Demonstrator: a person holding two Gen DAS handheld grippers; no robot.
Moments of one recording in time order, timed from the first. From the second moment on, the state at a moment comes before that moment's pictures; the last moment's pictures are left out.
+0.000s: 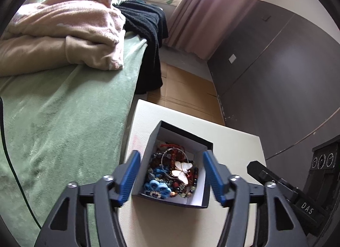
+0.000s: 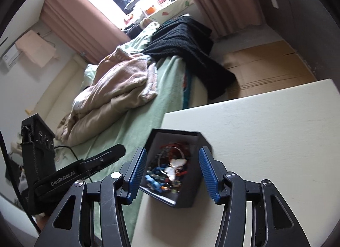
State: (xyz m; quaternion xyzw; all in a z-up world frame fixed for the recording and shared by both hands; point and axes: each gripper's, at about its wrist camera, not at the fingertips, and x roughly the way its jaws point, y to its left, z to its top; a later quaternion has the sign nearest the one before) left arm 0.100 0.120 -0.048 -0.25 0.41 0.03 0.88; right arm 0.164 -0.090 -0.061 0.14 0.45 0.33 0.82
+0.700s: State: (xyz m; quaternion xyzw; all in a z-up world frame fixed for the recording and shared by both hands) left arm 0.055 0.029 -0.022 -0.11 0.35 0.02 0.93; right arm 0.116 -0.168 -0.023 0.10 0.43 0.27 0.85
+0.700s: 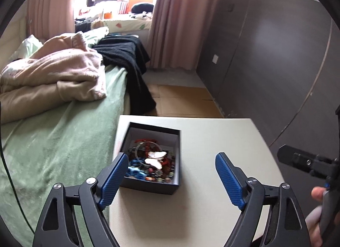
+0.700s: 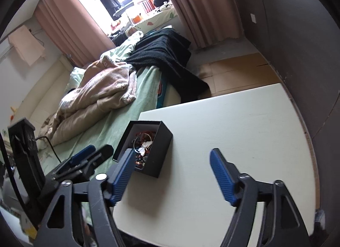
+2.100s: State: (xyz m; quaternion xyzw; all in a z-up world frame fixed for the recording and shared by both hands) left arm 0.021 -0.007 0.002 -0.12 0.27 0.04 0.96; right arm 0.074 -0.218 -0.017 0.04 0.44 0.22 0.87
